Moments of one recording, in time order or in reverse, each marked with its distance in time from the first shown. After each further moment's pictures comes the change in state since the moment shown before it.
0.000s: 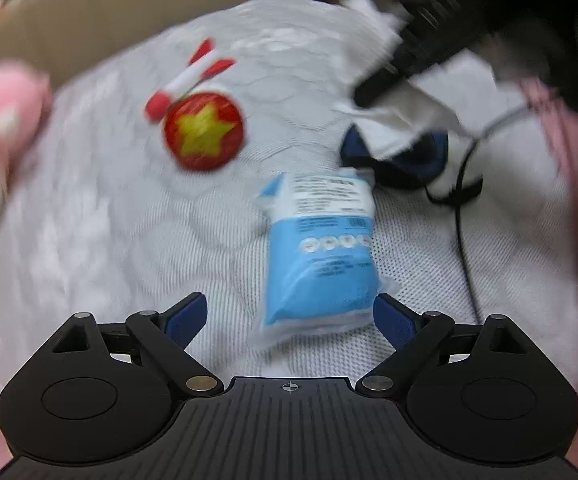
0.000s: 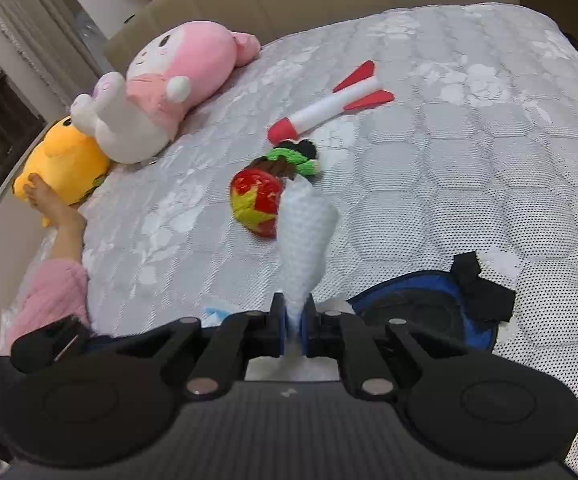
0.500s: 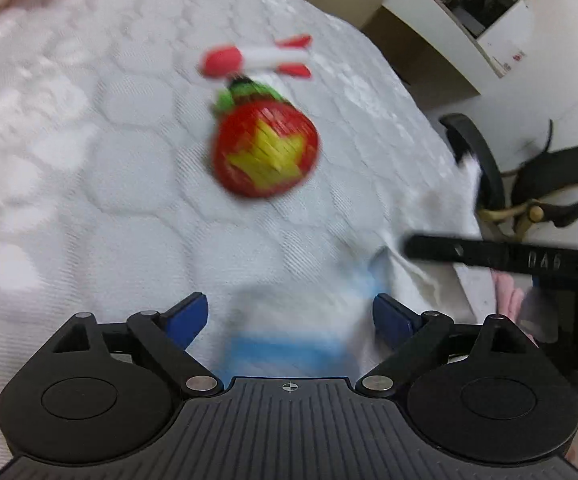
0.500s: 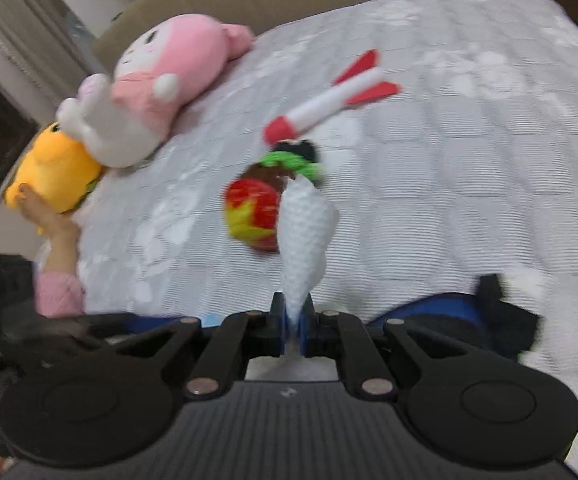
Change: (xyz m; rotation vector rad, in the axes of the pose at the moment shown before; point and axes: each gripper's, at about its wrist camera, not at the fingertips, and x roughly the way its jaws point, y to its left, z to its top) left arm 0.041 0.128 0.007 -0.707 -0.043 -0.368; right arm 0.031 -0.009 0.023 0.041 0.031 -0.012
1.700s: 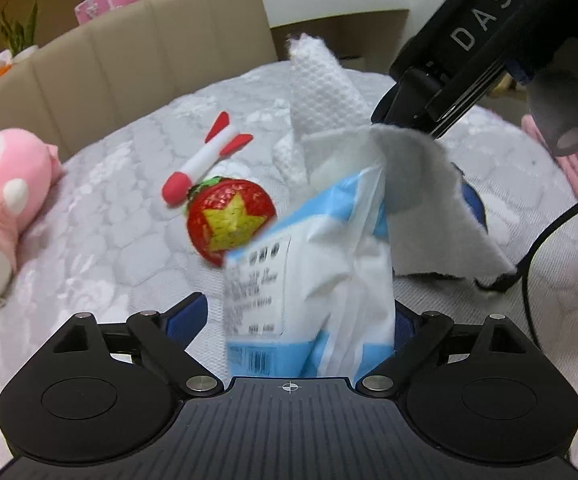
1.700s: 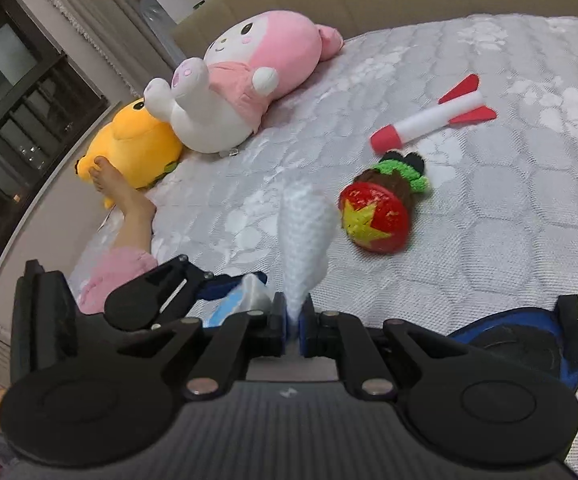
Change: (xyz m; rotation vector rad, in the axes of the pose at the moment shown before) left arm -0.009 -0.083 -0.048 0.745 -0.170 0.318; right arm -0.021 0.060 -0.002 -0.126 0.009 0.202
